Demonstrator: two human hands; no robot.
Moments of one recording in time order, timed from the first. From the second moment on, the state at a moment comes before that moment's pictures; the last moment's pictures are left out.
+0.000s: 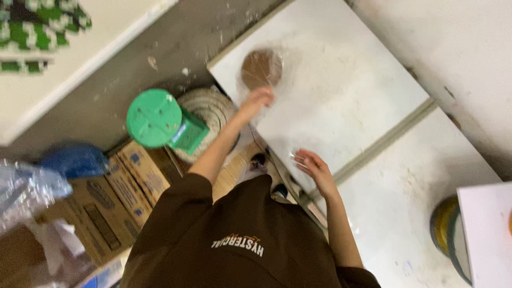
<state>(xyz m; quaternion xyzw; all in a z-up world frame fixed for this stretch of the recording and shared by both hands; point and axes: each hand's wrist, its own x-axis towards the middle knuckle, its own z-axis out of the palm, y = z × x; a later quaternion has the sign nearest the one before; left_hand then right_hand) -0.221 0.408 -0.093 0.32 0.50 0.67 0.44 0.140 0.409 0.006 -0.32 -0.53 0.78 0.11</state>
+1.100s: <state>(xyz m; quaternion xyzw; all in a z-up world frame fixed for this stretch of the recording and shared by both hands) 0.037 0.412 0.076 0.43 0.42 0.26 0.76 0.276 0.355 0.126 -0.63 -0.49 0.33 0.50</state>
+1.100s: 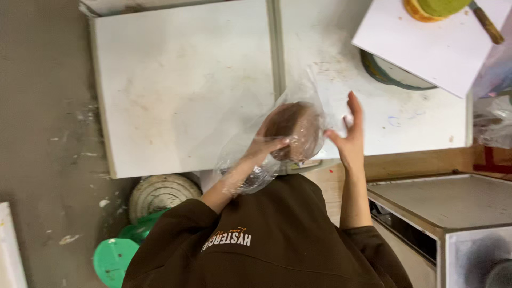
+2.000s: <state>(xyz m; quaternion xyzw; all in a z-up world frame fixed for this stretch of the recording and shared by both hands) 0.210 0.374 0.017 0.66 0.47 0.34 0.47 0.370 0.331 -0.023 -0.54 -0.48 0.50 0.48</state>
